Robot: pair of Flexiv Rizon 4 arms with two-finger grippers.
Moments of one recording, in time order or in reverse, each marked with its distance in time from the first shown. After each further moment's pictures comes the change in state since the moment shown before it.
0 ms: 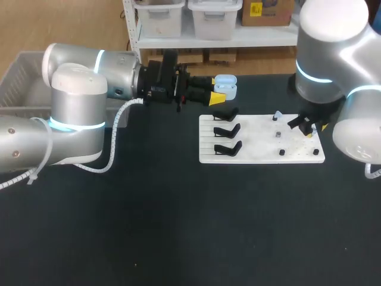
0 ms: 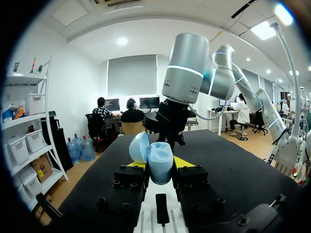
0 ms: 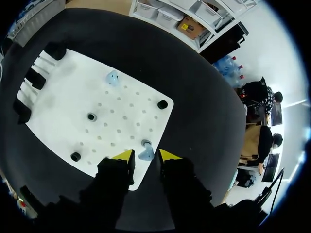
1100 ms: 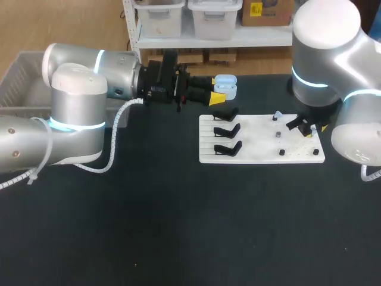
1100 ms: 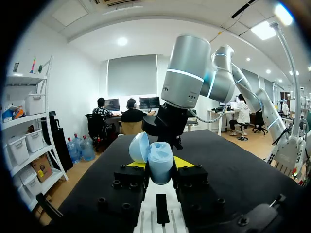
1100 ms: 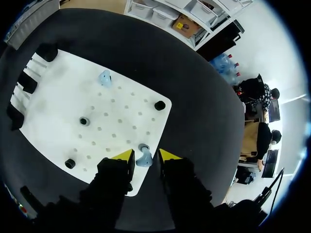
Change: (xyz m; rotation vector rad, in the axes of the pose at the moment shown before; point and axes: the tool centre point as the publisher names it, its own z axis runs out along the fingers) left arm 0.000 0.000 0.000 0.000 0.000 0.000; right arm -0.002 -0.003 0.011 0.029 0.000 0.030
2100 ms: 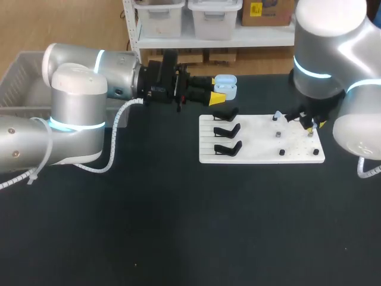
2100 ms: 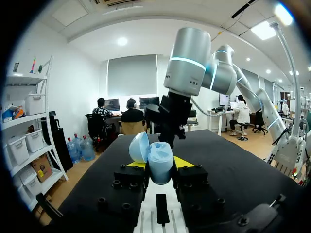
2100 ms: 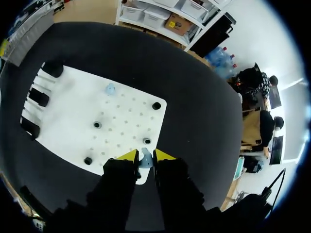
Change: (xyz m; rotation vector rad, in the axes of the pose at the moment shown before) left arm 0.000 0.000 0.000 0.000 0.000 0.000; right arm -0.001 0.006 -0.037 -0.032 -0.002 0.118
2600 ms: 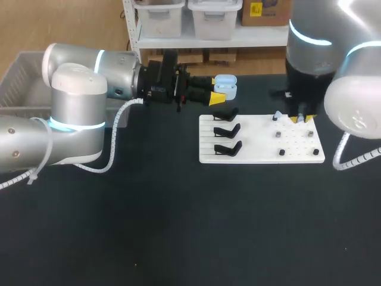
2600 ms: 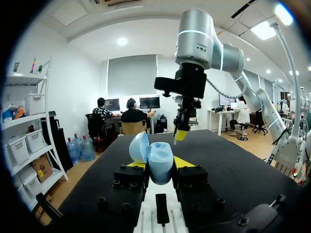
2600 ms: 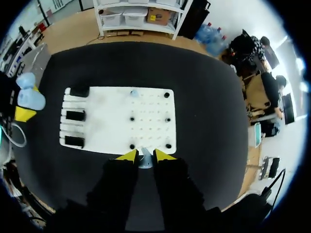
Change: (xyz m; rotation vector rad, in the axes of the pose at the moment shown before) left arm 0.000 0.000 0.000 0.000 0.000 0.000; right arm 0.004 0.048 -0.079 -0.116 0.038 0.305
